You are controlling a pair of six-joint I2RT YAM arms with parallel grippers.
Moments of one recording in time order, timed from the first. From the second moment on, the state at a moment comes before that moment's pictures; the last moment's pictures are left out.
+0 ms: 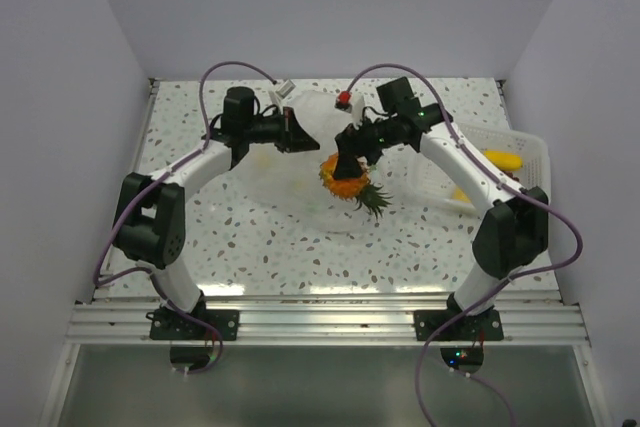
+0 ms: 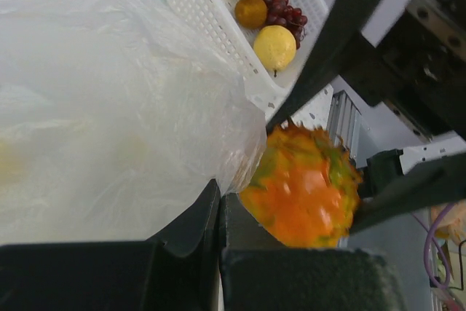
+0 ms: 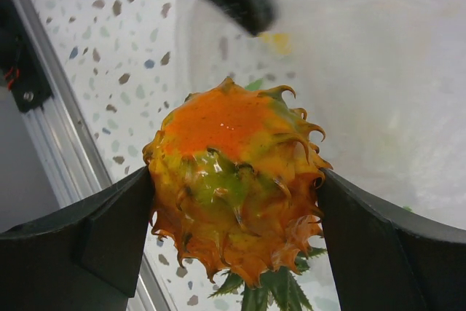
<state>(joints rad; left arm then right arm) -0.30 1.75 1.22 0.14 0.93 -0.43 0.47 1.69 1.56 -0.81 -0.64 -0.28</state>
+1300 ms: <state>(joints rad) -0.28 2.15 1.11 1.17 1.40 -1.47 0.43 1.71 1.29 -0.18 -0.55 0.03</state>
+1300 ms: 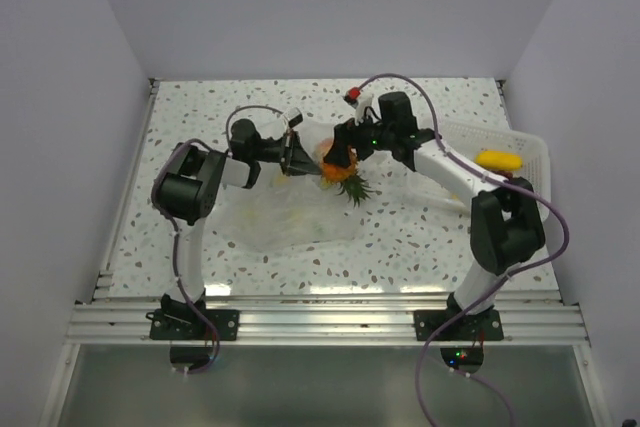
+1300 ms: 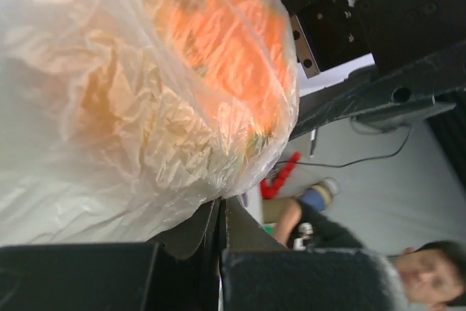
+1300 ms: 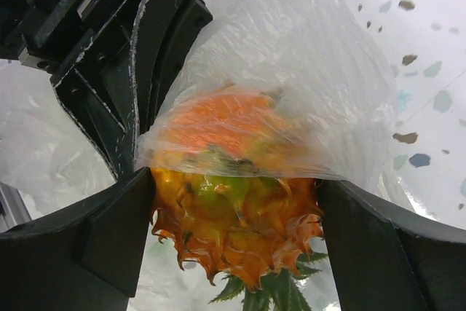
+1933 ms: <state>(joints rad) -0.24 2.25 1.13 1.27 1.44 -1.73 0.44 1.93 1.29 0.04 -0.51 0.59</state>
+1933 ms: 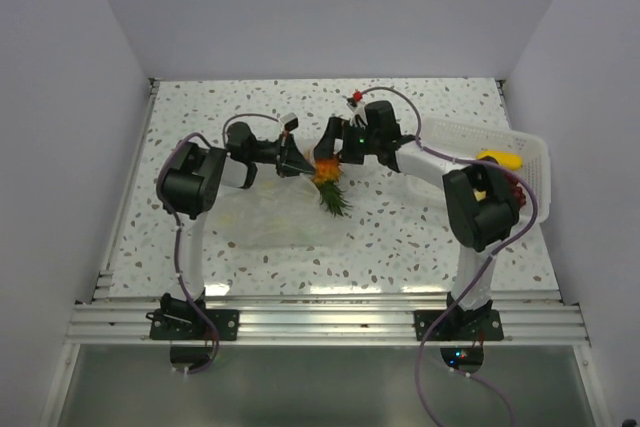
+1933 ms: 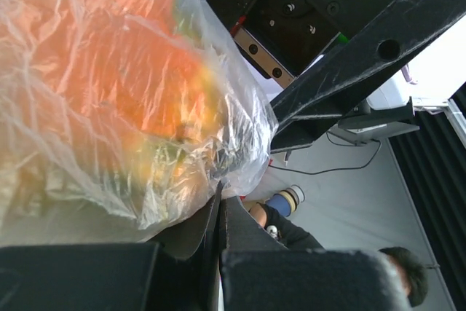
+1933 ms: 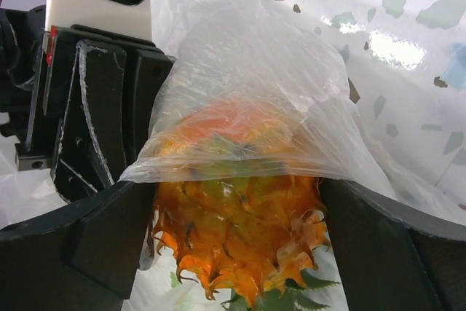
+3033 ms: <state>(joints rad) -0.19 2.26 1.31 1.28 1.49 -1.94 0.34 1.55 1.22 -0.50 -0.62 0.06</state>
